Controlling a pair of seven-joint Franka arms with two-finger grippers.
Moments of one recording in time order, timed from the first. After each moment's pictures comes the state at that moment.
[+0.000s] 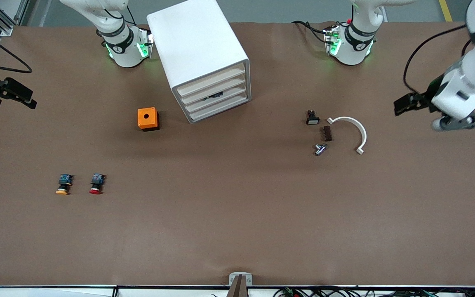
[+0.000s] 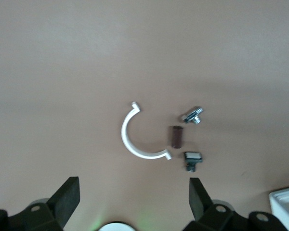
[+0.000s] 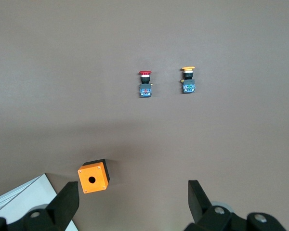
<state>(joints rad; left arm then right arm) -0.02 0.08 -0.12 -1.66 -0.02 1.58 -0.27 -0.13 -0.10 0.06 -1.69 0.01 1.60 0.00</state>
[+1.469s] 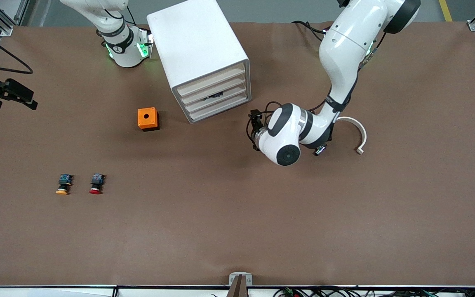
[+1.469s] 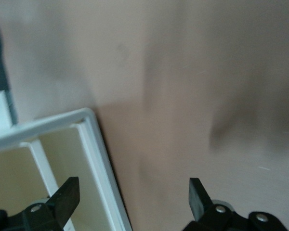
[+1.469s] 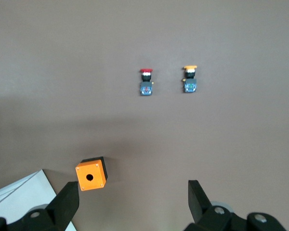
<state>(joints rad) -0.54 0.80 -0.15 -1.50 -0.59 1.84 -2.15 -0.13 -0.07 0.06 -1.69 0.01 1.59 -0.03</state>
